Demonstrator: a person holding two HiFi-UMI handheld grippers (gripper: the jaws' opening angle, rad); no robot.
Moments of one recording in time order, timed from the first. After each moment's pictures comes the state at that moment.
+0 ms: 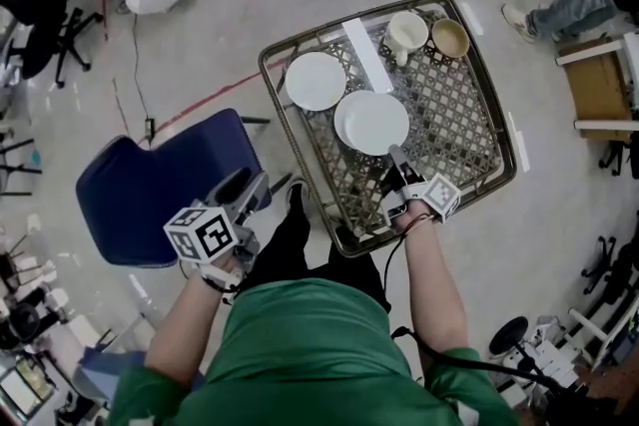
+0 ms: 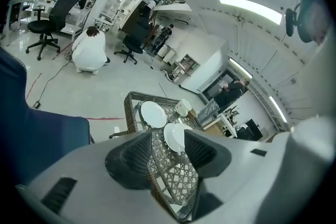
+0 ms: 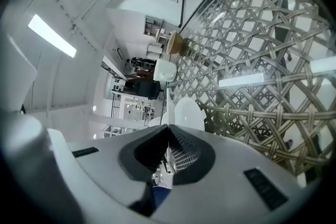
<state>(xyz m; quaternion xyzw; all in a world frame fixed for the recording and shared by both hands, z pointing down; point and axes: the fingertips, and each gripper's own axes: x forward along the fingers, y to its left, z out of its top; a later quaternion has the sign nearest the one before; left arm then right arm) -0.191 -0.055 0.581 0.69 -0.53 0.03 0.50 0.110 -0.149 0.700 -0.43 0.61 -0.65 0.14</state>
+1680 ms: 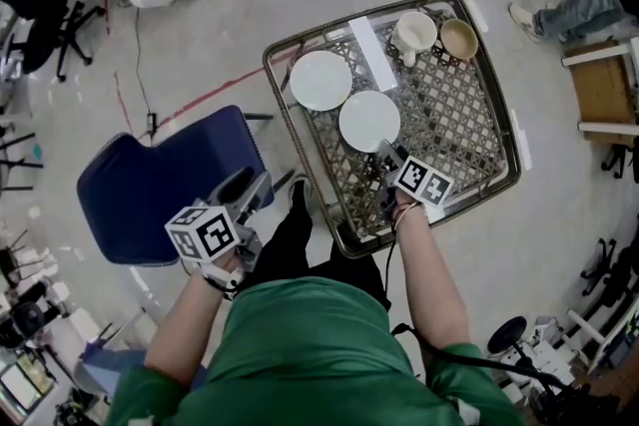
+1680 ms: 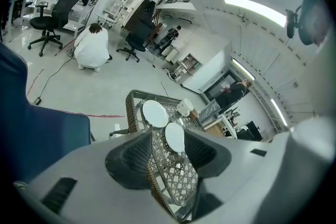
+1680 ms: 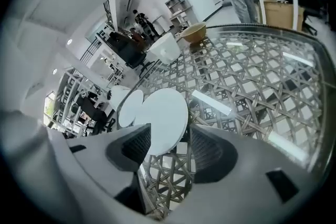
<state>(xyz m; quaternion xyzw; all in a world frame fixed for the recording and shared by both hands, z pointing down) -0.198 -0.061 0.588 0.68 -0.53 0.03 0.51 0.090 -0.160 0.737 -0.51 0.66 -0.53 -0.16</state>
